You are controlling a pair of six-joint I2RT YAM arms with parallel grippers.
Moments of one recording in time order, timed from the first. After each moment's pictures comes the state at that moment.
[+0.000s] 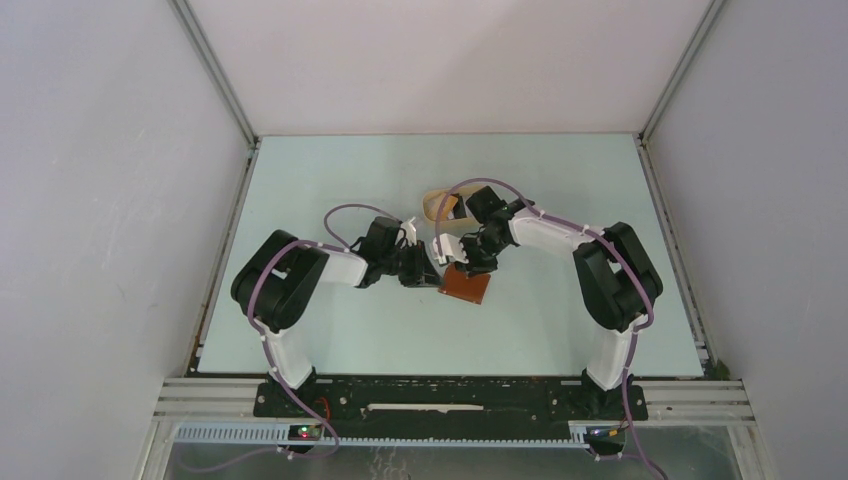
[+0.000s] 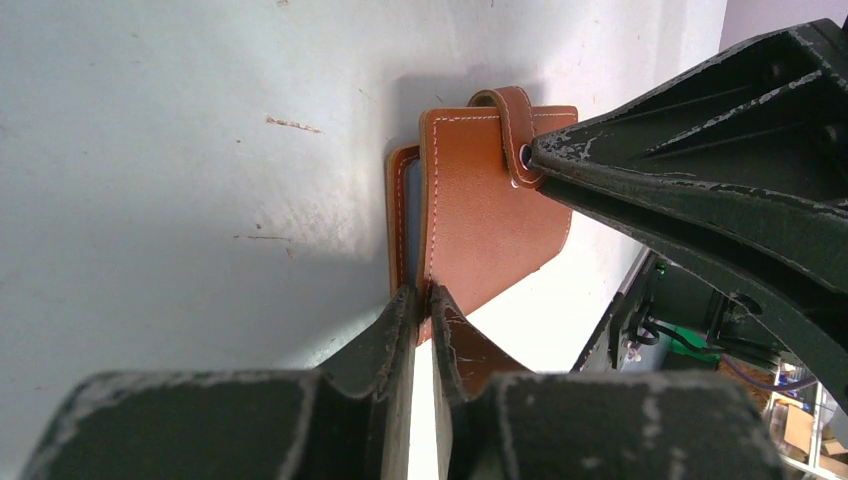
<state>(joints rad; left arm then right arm) -0.52 1.83 0.75 0.32 0.61 -0.68 0.58 1.87 1.27 -0.69 -0.51 -1.21</state>
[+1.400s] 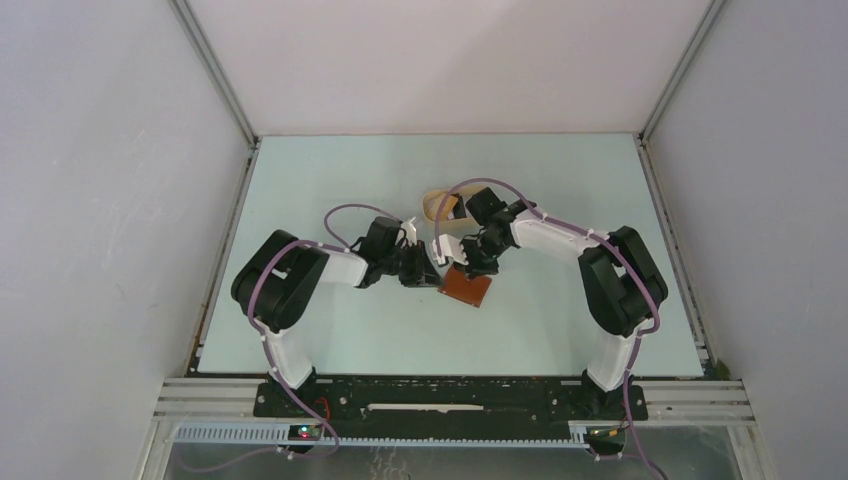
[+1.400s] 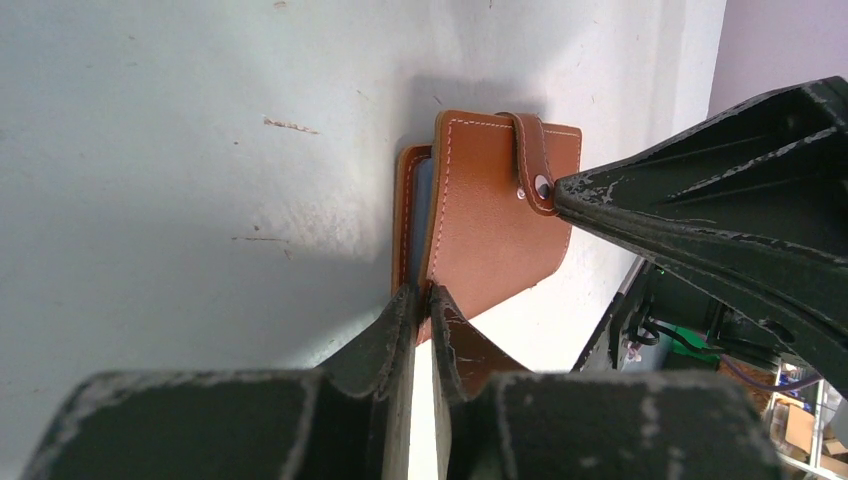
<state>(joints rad) -0.52 1.83 0.75 0.32 0.61 -0.68 0.60 1.83 1.26 -0.72 -0.51 -1.15</state>
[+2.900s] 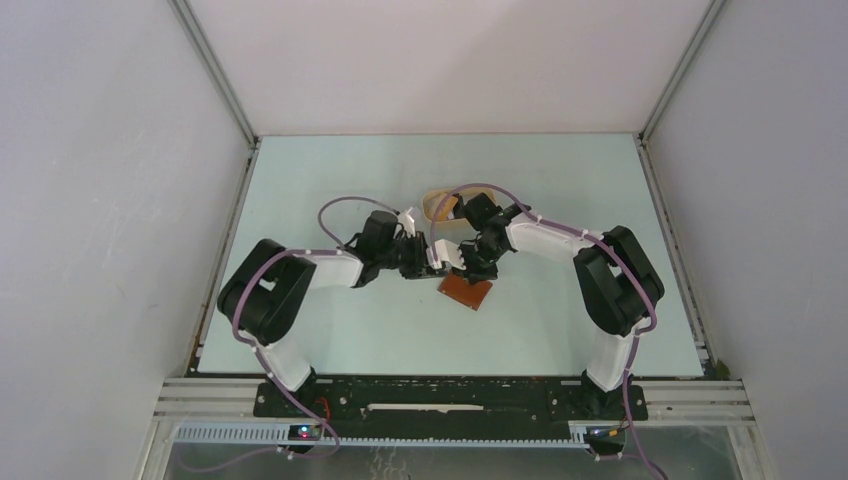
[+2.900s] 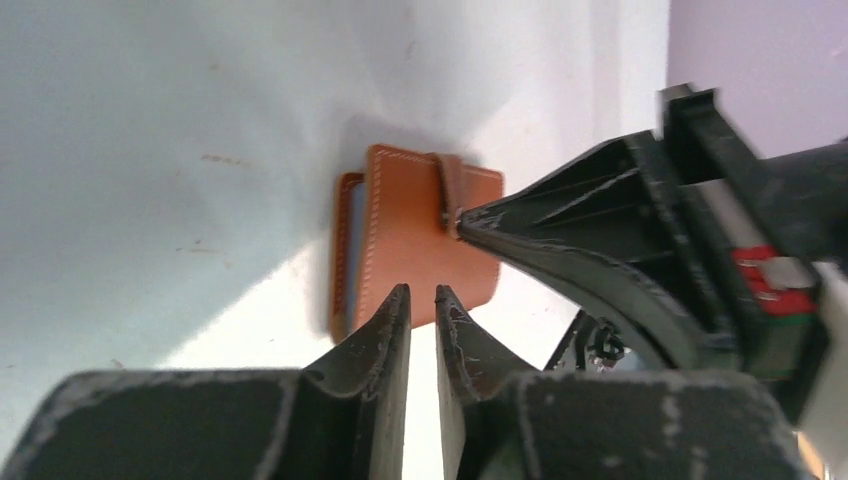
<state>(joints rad) -0.53 1.74 0.75 0.31 0.58 -0.72 0.63 1.84 1.24 -0.72 -0.46 -1.10</state>
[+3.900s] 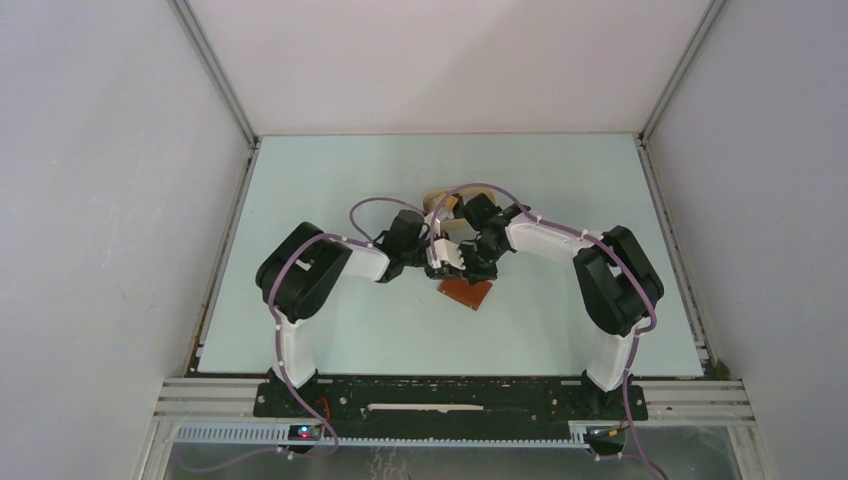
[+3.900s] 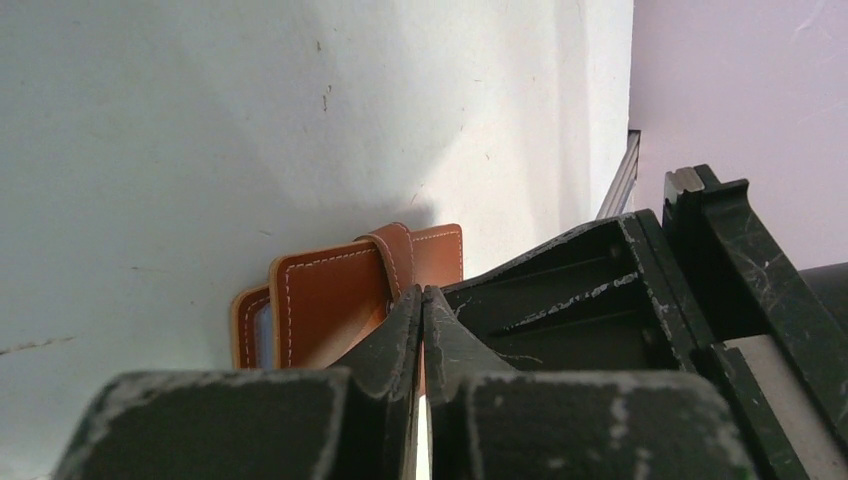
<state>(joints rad) -0.62 1.95 0.90 0.44 0.64 -0.82 0.63 1.85 1.24 -0.72 -0.46 -1.08</state>
